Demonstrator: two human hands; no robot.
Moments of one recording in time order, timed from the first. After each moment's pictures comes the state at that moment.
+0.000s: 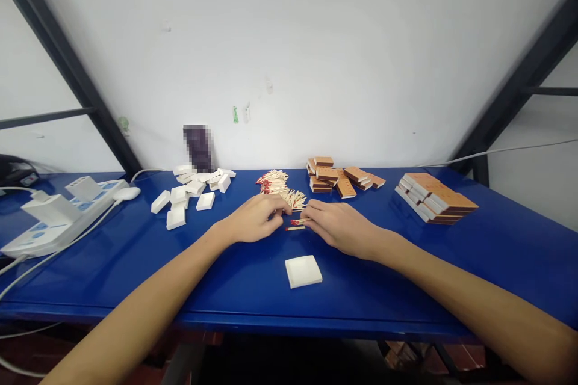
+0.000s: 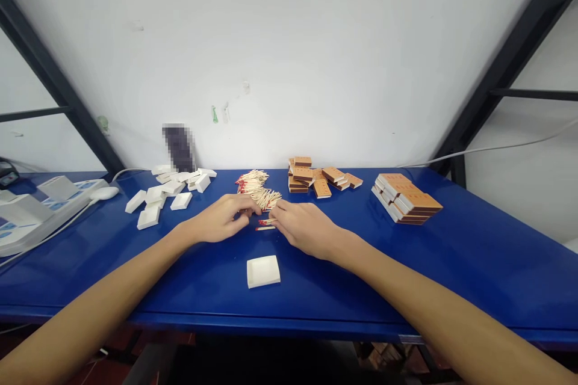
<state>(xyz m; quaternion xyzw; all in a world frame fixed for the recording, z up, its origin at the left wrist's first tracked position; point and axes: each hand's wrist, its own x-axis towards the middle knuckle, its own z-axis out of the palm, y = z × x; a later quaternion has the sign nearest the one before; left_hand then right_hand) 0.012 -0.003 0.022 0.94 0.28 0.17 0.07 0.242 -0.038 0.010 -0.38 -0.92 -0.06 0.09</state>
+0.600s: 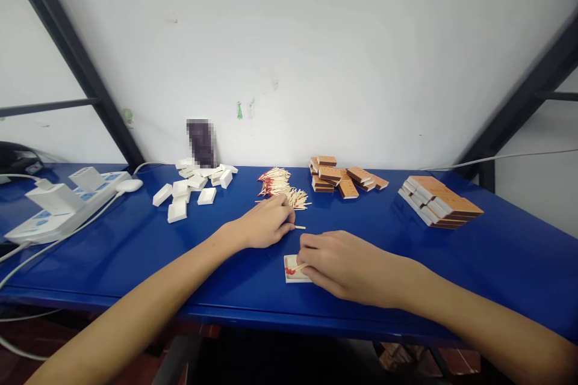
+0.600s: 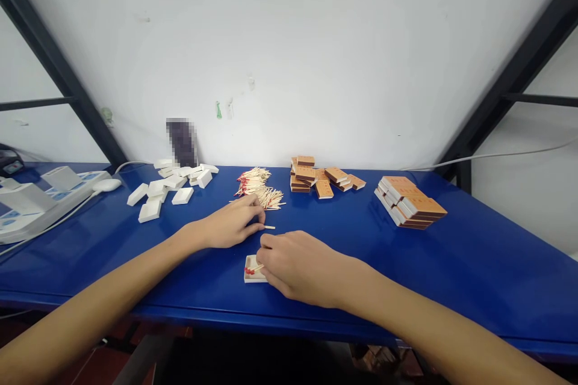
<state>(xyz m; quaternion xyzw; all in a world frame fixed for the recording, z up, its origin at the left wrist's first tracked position) 0.028 -0.014 0.011 0.93 0.36 0.09 0.07 0.233 -0.087 0.021 -0.26 -0.96 -0.02 0.04</state>
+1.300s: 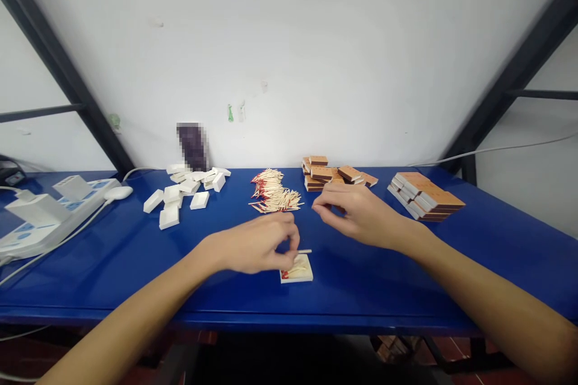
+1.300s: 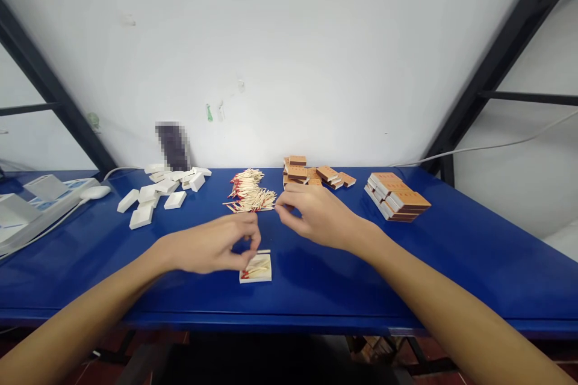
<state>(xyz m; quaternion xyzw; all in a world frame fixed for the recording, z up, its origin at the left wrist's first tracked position) 0.028 -0.052 0.045 0.94 0.27 0.06 0.21 0.266 -0.050 0.043 -0.33 -0.91 -0.01 0.26</state>
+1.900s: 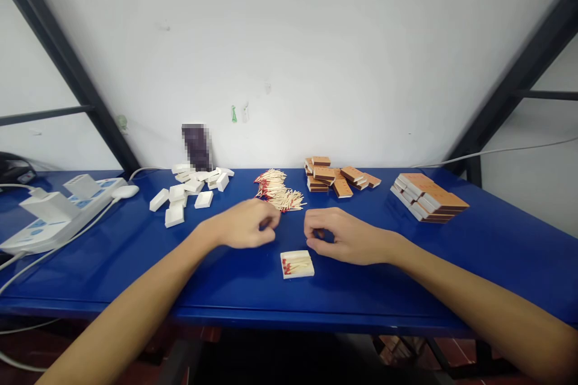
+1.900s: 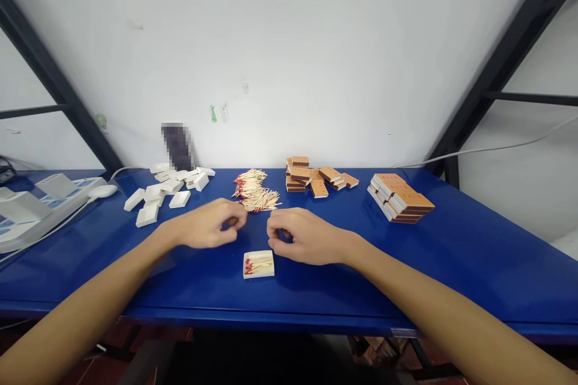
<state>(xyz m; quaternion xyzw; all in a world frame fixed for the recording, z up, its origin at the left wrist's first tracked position) 0.005 -0.025 0.041 0.95 0.30 0.06 0.12 0.251 -0.052 0.023 -0.28 -0.93 0.16 0.19</state>
